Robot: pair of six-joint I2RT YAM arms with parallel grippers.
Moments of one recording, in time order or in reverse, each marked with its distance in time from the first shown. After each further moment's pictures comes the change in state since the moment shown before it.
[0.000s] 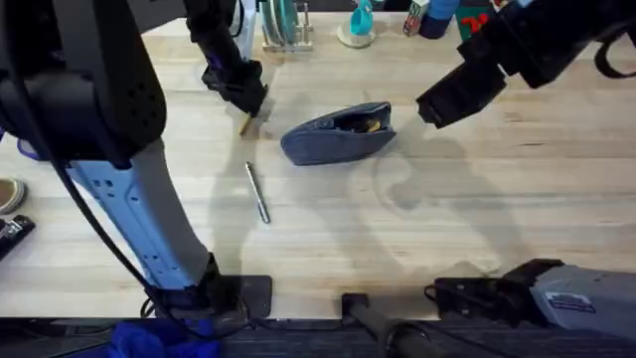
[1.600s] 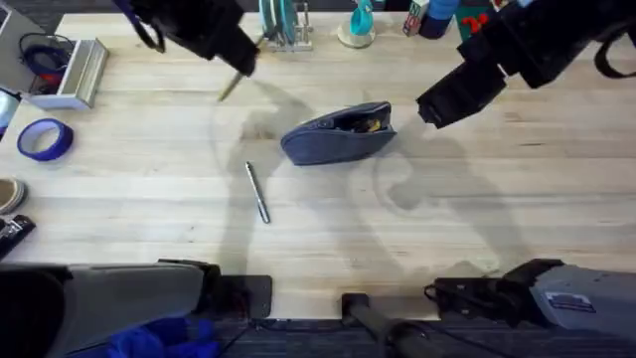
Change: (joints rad) left arm -0.077 -0.600 0.011 -0.257 0.162 0.258; right arm 0.000 0.000 0.000 0.000 0.000 0.000
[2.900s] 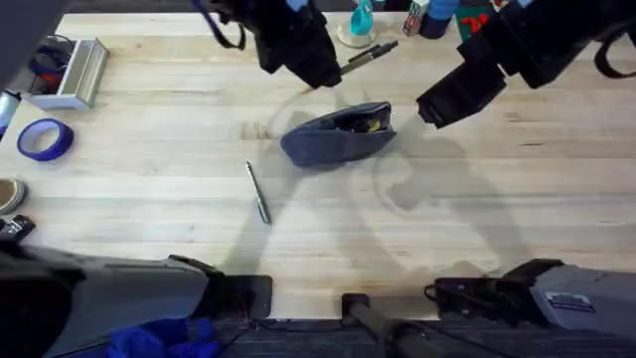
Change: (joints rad) left arm -0.241 0.033 0.000 0.090 0.312 0.395; right arm 0.000 0.000 0.000 0.000 0.000 0.000
